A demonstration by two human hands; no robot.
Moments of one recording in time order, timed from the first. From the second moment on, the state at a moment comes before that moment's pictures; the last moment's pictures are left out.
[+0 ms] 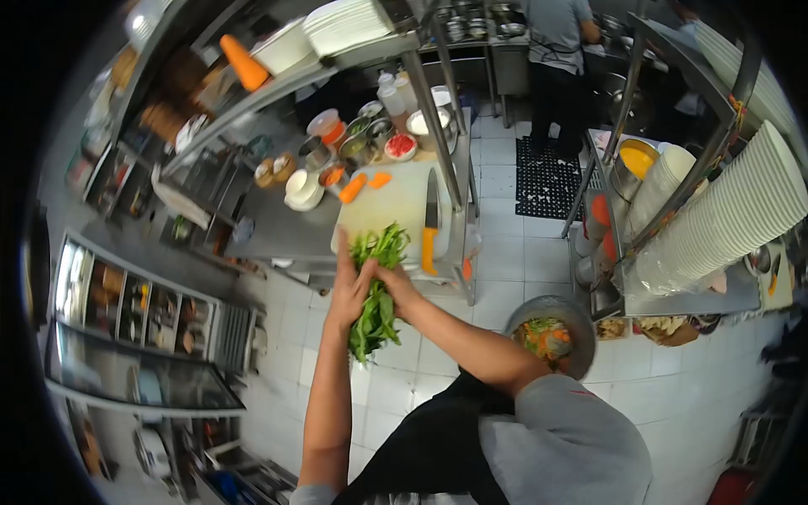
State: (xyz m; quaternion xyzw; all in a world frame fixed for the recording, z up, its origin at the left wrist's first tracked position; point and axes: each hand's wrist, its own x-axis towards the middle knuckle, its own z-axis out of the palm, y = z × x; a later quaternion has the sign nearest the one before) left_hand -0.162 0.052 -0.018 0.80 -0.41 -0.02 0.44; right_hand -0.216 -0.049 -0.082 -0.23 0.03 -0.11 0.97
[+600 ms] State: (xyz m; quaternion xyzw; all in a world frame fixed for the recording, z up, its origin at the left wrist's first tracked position) left_hand 0.127 0.024 -0.103 0.67 -0.36 -0.41 0.50; right_hand 0.012 -0.085 -0.135 -0.39 0.17 -0.08 0.90
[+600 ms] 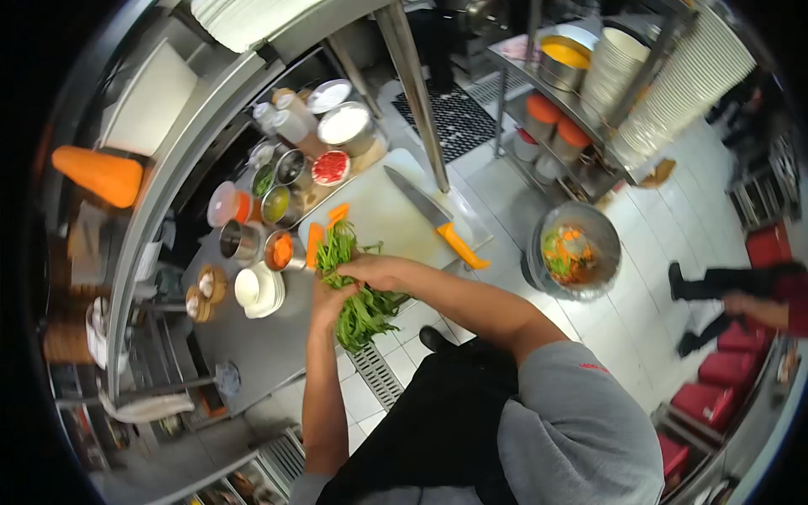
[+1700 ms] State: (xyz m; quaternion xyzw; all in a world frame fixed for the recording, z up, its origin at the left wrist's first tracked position) left_hand 0.169 -0.035 -0.124 0.69 -0.70 -0.12 0.17; right_hand -0.203 -0.011 -0.115 -0.76 0.53 -0.25 0.28
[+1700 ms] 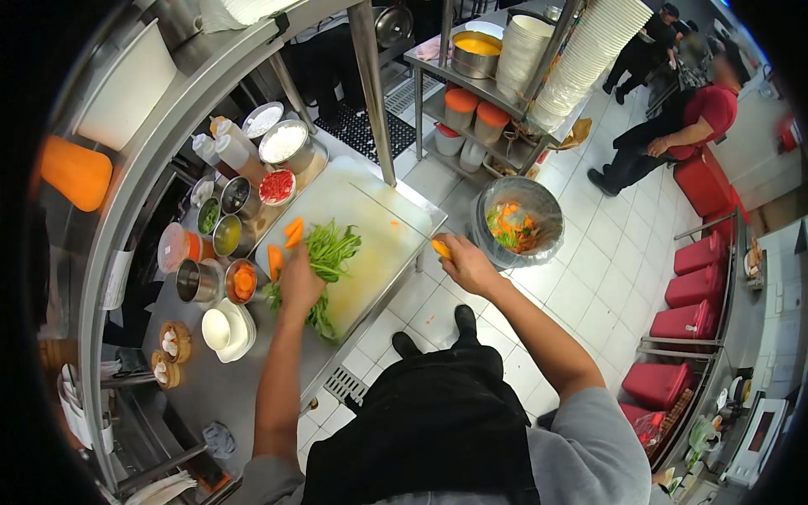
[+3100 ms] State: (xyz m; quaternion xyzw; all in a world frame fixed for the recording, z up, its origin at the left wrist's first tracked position) left_hand 0.157 -0.036 -0.116 0.60 -0.77 -0.09 0.17; right_hand -0.299 0.130 -0.136 -0.41 0.64 -0.33 0.56
